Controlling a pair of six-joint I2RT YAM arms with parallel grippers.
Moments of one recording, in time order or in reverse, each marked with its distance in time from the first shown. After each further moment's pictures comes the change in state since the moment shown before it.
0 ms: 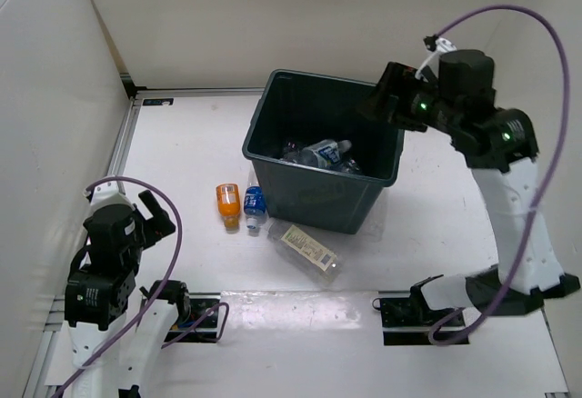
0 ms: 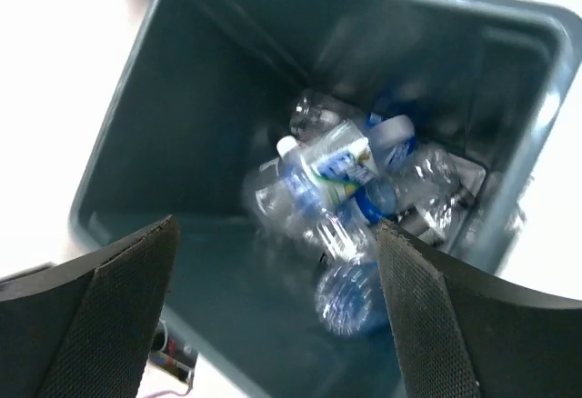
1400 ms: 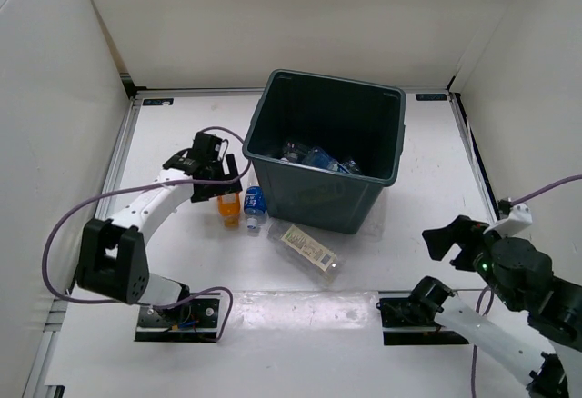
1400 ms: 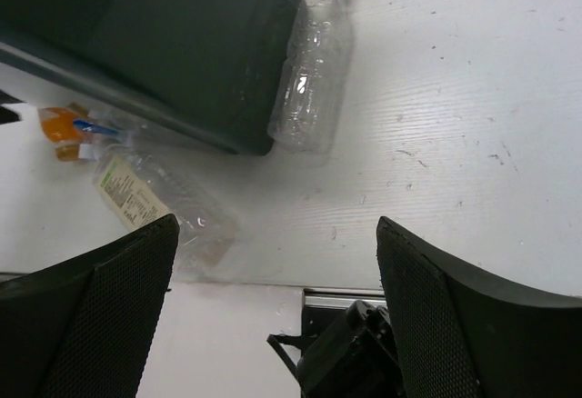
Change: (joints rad) left arm -0.212 0.948 -0.066 0.529 0.225 -0.076; right arm 0.385 -1.109 -0.922 -0.249 0.606 0.211
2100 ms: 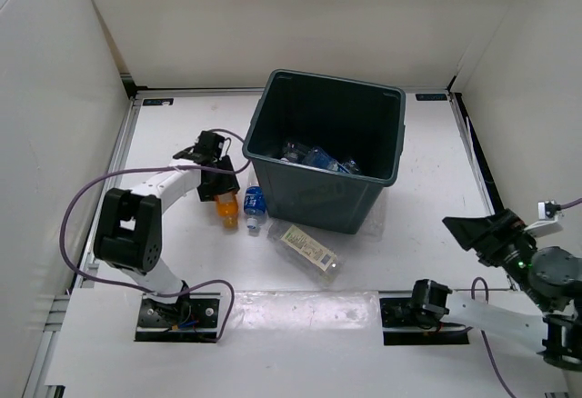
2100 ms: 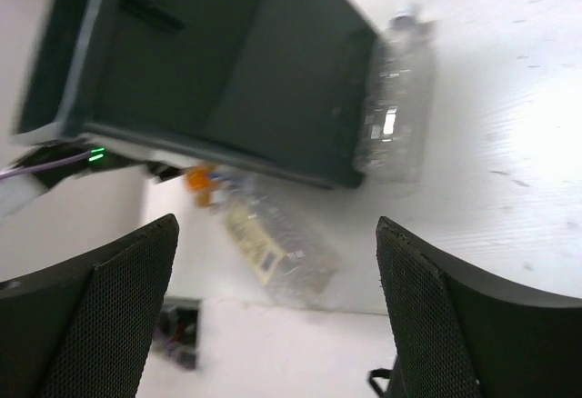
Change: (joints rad) left arm 0.045 0.220 0.036 0.094 0.026 -0.051; right arm 0.480 -0.151 0.076 -0.085 0.338 0.459
